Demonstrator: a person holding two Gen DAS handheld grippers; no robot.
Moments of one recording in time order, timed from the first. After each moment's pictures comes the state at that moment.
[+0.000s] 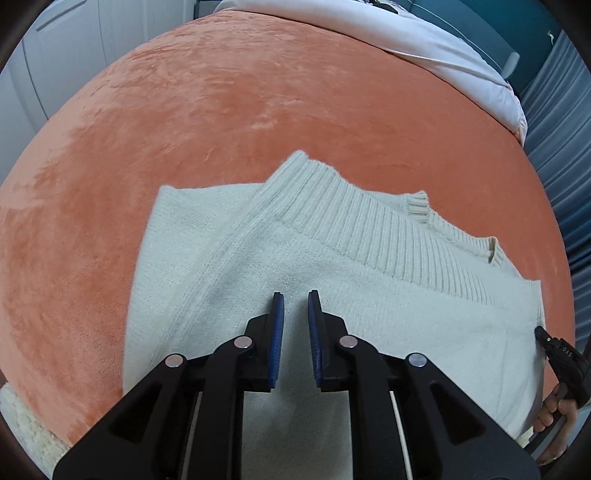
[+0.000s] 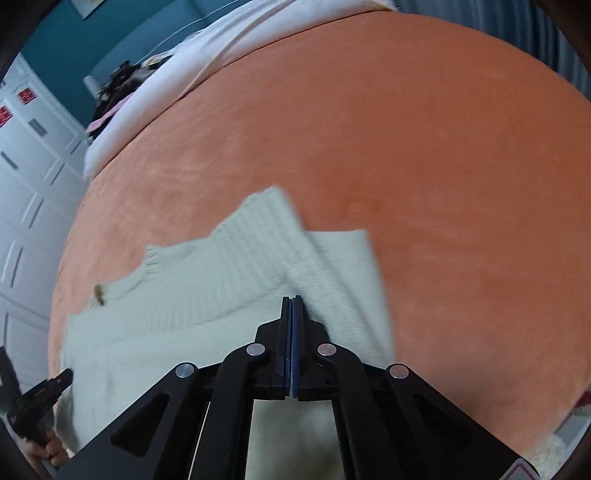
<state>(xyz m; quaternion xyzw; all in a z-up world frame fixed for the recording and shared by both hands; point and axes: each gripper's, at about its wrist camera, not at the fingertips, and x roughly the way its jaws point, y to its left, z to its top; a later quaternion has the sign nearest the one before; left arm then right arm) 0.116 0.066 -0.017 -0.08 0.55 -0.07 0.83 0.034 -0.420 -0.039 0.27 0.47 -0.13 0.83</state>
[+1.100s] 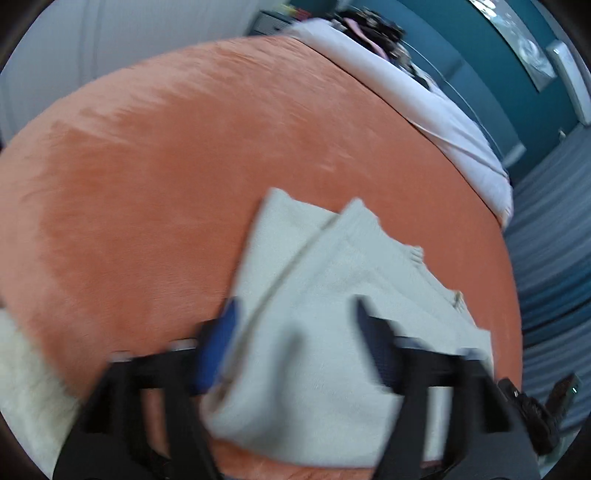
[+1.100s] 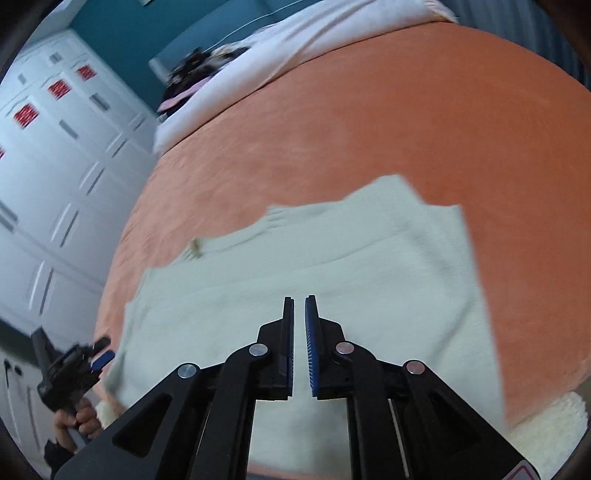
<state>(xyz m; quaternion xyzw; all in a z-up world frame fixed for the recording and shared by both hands) 0.051 0.162 0.009 -0.25 0.48 -0.02 0.84 0.032 -0.330 0.007 0.24 0.46 0.03 0.86</state>
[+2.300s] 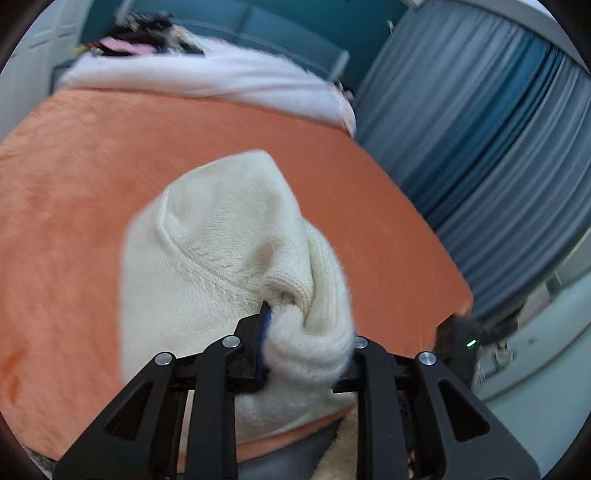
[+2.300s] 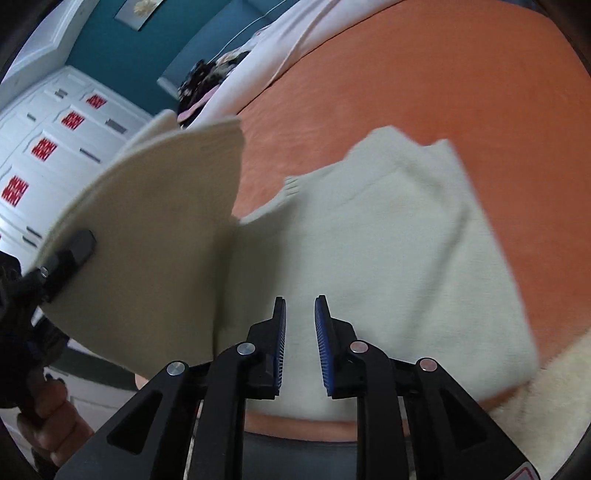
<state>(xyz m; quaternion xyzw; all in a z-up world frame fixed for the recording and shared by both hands) 0.009 -0.127 0.101 -0.09 0.45 -0.36 0.82 -0.033 -0.370 -0.019 0.35 0.42 0.03 0.83</state>
